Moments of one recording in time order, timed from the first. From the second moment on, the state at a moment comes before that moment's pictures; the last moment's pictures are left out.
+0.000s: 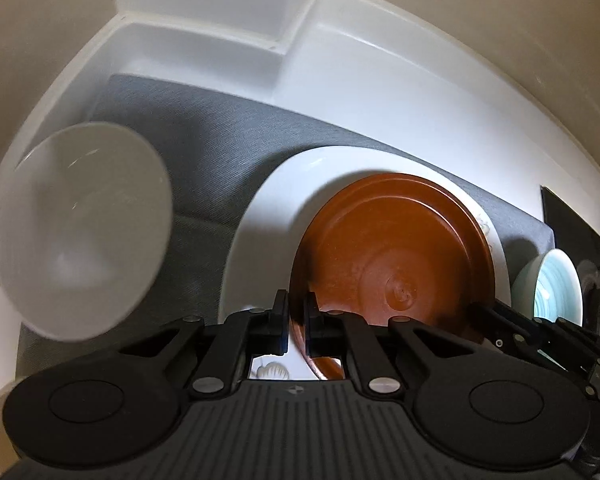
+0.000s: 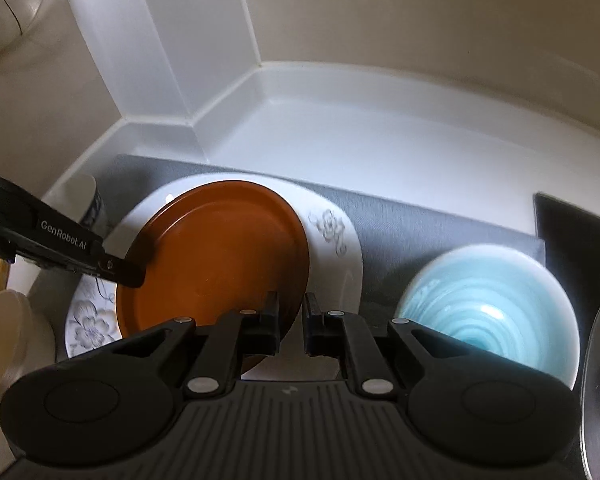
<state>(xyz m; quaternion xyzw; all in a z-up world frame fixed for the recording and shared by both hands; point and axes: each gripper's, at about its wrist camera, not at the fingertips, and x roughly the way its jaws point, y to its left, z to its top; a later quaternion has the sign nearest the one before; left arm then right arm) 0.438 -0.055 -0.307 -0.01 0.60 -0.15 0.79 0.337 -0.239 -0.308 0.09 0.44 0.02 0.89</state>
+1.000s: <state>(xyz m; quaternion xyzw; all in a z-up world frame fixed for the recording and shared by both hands) 0.406 0.138 -0.280 -0.15 0.51 -0.09 0.84 0.389 -0.117 -0.274 0.16 0.40 0.12 0.89</state>
